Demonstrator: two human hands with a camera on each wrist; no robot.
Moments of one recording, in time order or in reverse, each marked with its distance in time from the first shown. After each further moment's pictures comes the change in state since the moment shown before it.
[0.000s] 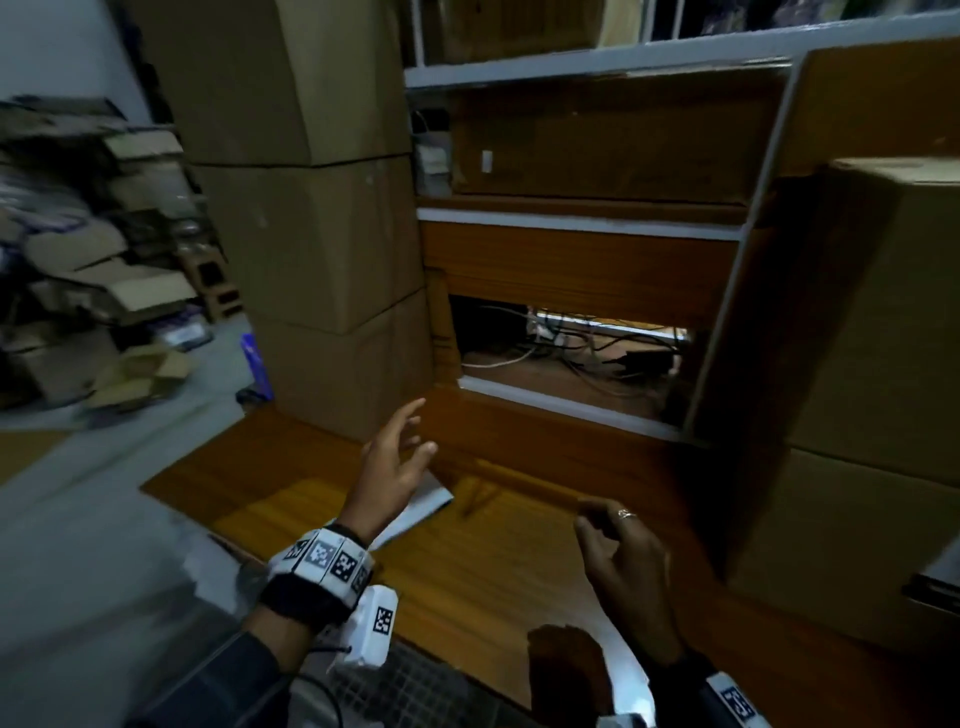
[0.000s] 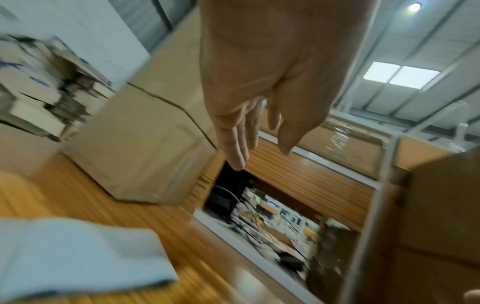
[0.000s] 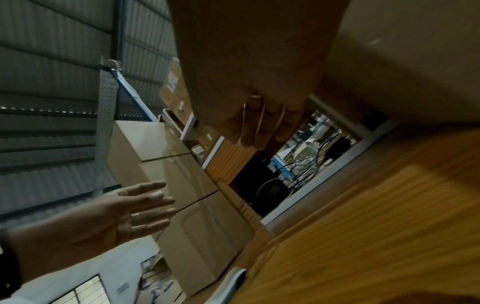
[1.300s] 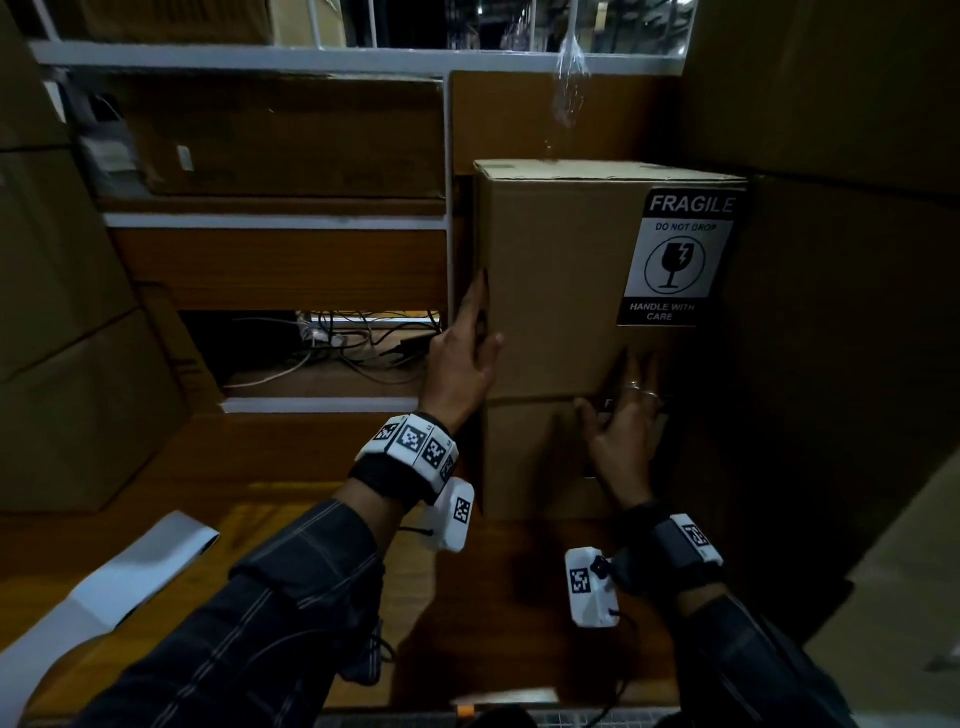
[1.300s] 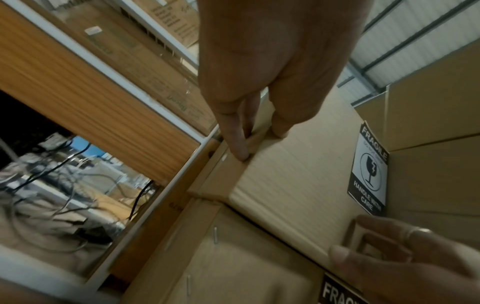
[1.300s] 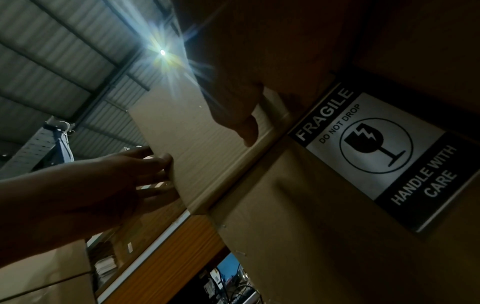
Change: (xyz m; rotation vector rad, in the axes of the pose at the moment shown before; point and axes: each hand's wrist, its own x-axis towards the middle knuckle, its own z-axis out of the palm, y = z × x) left_hand 0.020 0.266 0.259 -0.278 -0.252 0.439; right_hand 0.025 0.050 -0.258 -0.342 0.595 0.183
